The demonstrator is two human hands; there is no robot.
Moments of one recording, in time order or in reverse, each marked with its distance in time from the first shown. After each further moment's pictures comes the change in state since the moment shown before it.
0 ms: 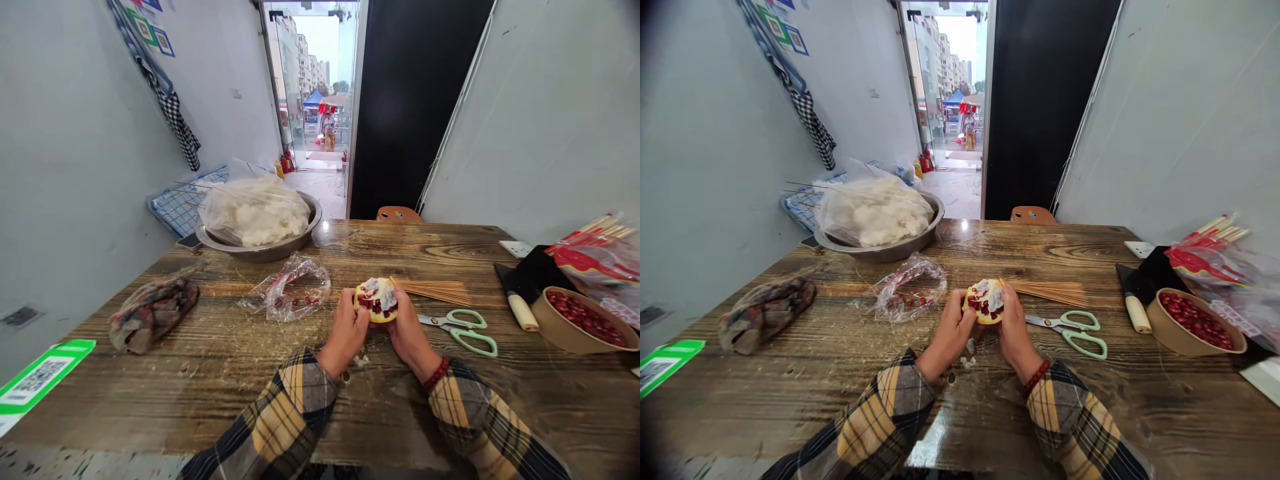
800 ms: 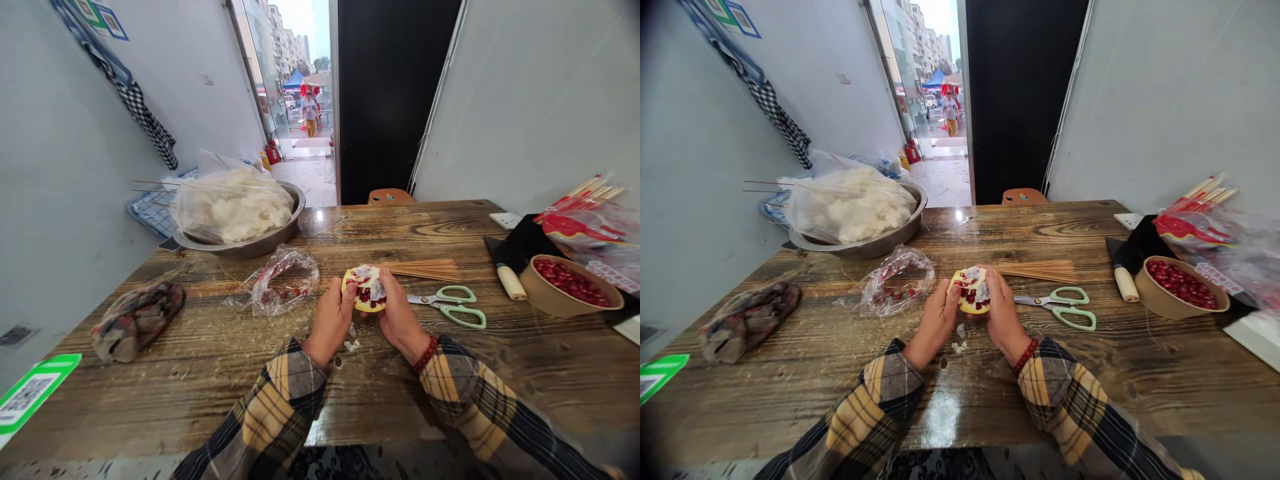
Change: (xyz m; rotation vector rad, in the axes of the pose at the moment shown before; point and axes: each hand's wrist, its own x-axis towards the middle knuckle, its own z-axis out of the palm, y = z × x) left_hand 0.002 -0.004 -0.003 0.183 -0.047 0.039; right_hand -0.009 -0.014 0.011 0.093 0.075 0.046
